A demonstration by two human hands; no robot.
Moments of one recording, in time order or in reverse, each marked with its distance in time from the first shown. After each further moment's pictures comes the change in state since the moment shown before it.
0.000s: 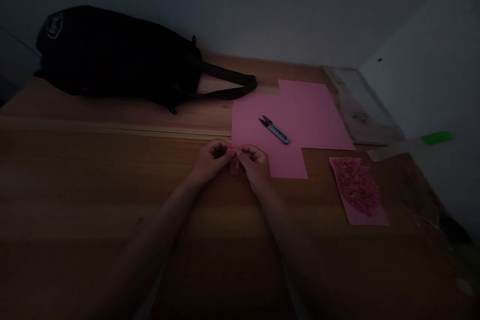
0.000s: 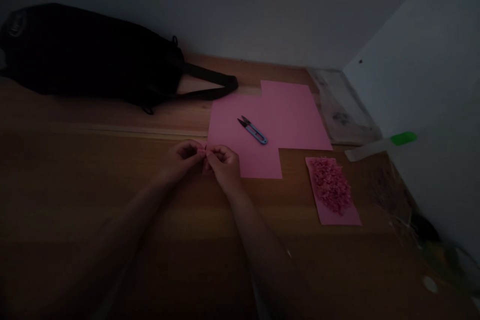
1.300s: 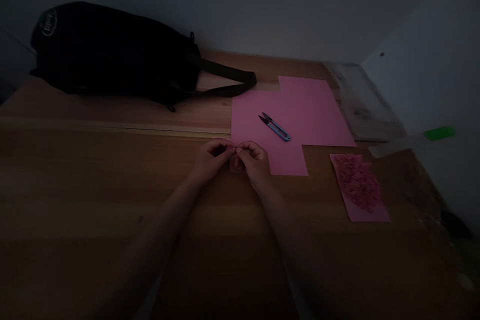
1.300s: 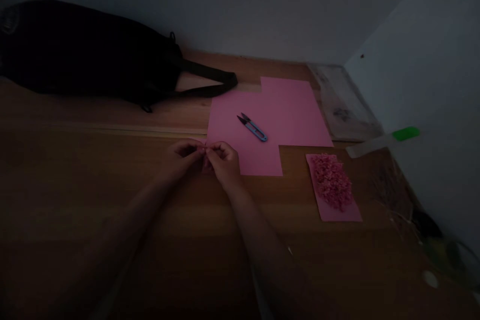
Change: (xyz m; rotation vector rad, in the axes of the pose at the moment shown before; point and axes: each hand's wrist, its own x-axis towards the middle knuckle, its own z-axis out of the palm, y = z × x) left_hand -0.002 -0.001 0.001 0.013 0.064 0.023; right_hand 0.000 -0.001 0.000 0.016 -0.024 0.003
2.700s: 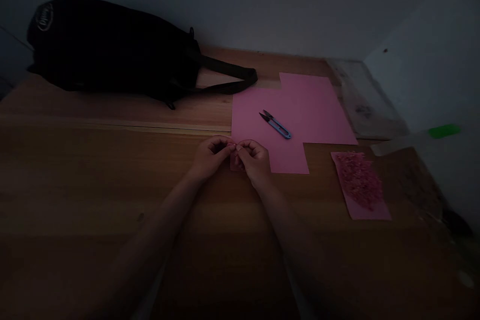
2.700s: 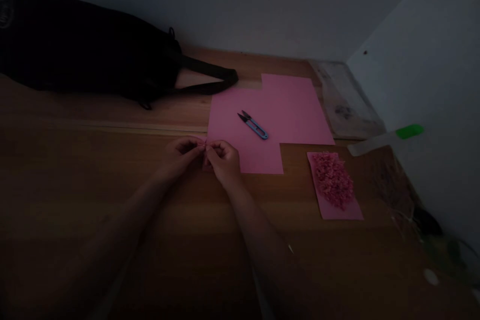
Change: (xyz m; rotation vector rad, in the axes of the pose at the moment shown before) left_hand 0.001 0.001 -0.001 0.009 -0.050 -0.006; right_hand 0.001 0.007 0.000 -0.070 0.016 -0.036
